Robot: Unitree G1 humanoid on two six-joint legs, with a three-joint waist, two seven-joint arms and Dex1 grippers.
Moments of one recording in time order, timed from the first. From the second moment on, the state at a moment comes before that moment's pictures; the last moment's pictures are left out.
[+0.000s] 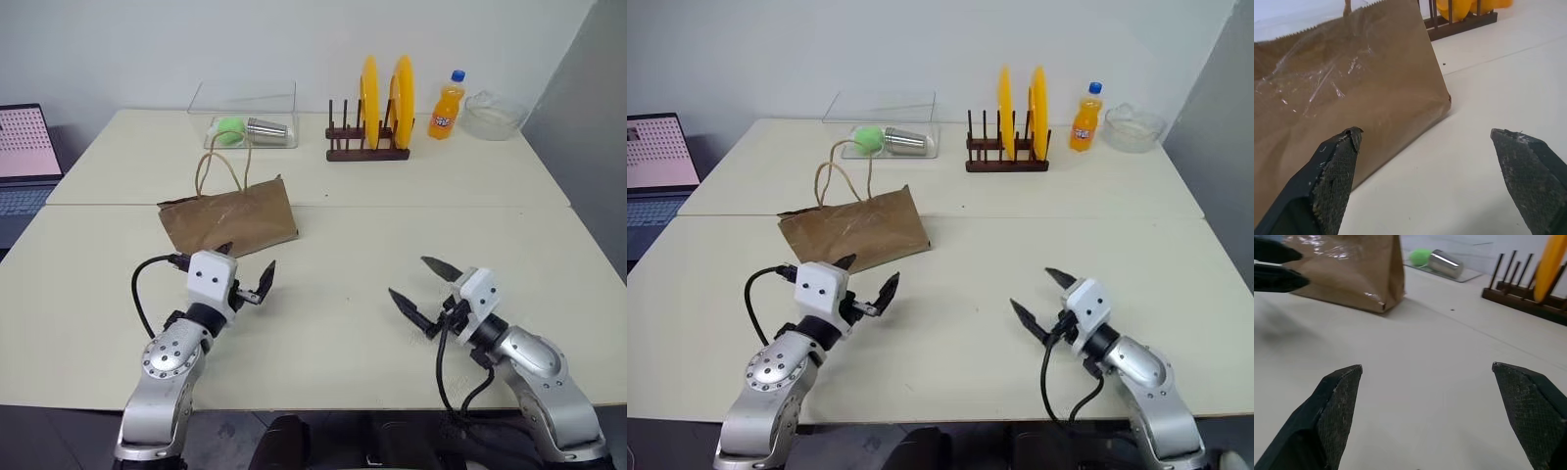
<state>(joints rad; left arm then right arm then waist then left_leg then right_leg) 0.06 0.33 0.09 -0.44 -0.13 0.34 -0.32 0.09 -0.44 0.04 -0.45 0.25 0.19 0.61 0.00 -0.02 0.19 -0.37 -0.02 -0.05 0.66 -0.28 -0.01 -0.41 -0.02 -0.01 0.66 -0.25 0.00</state>
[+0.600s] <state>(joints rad) -0.27 0.78 0.36 -0.23 -0.49 0.51 -0.68 -0.15 -0.52 0.07 -0.43 0.42 0.29 0.80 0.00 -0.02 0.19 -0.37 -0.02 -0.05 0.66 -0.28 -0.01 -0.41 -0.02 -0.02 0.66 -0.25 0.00</state>
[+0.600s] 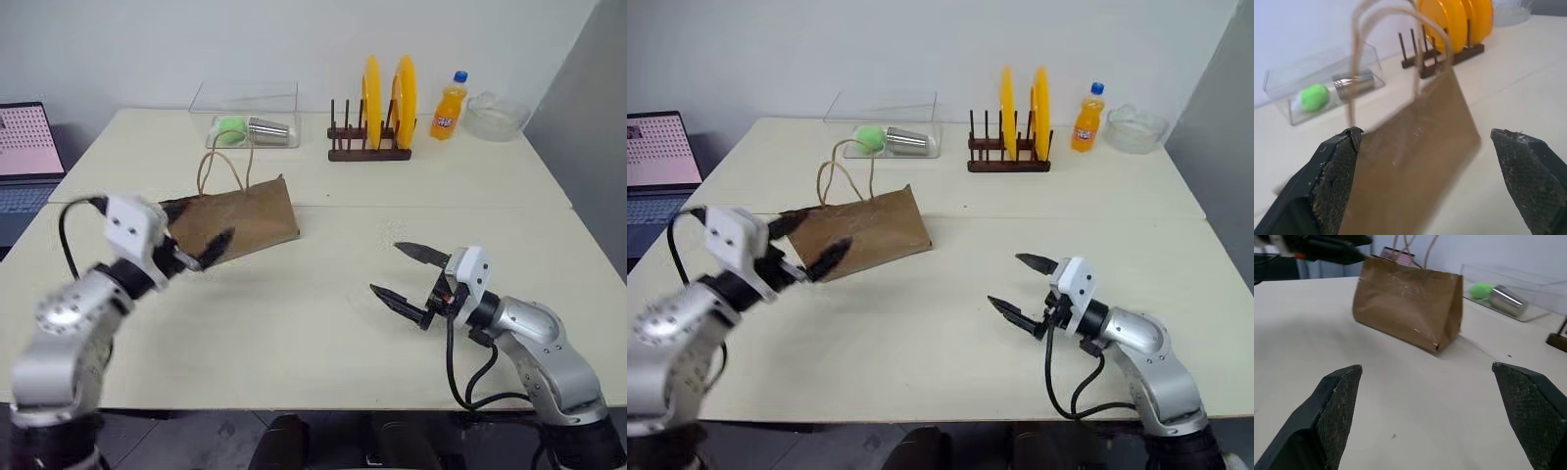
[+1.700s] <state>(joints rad) -1.15 0.75 0.05 0.96 -0.17 0.10 -1.16 -0.26 -0.57 0.06 -0.61 0.49 0.55 0.70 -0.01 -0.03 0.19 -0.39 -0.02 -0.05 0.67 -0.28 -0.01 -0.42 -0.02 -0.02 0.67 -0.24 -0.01</state>
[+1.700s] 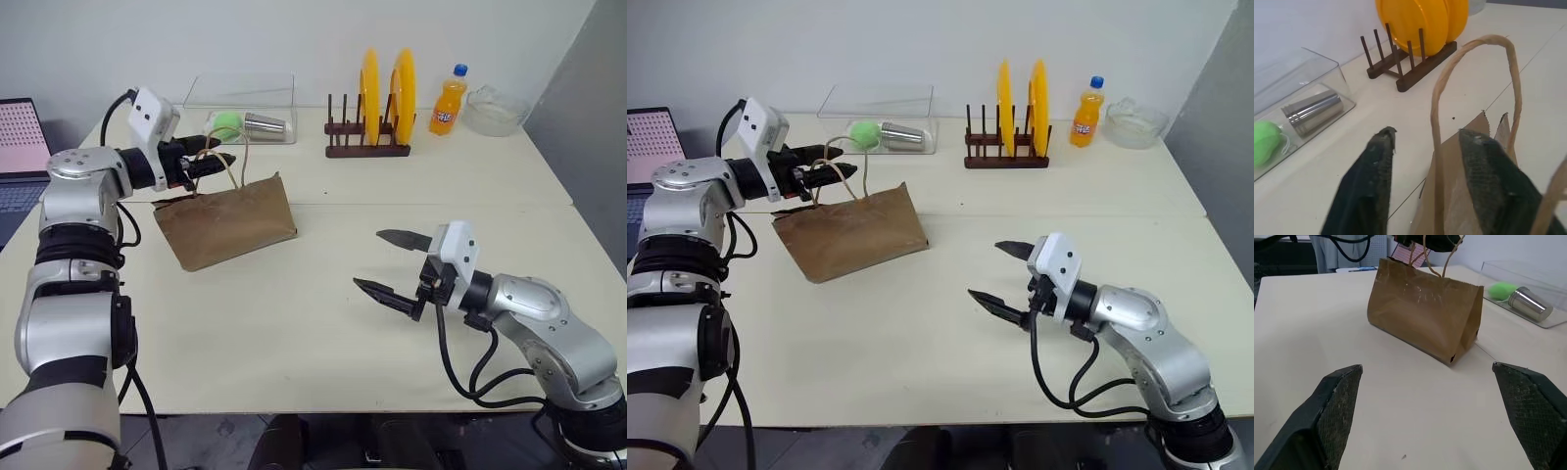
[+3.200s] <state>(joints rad) -1.51 0.37 0.04 1.32 0.01 -0.16 -1.08 -0.05 -0.66 -0.14 -0.82 0.64 0.77 0.48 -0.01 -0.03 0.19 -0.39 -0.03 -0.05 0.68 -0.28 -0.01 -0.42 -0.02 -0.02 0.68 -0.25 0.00</state>
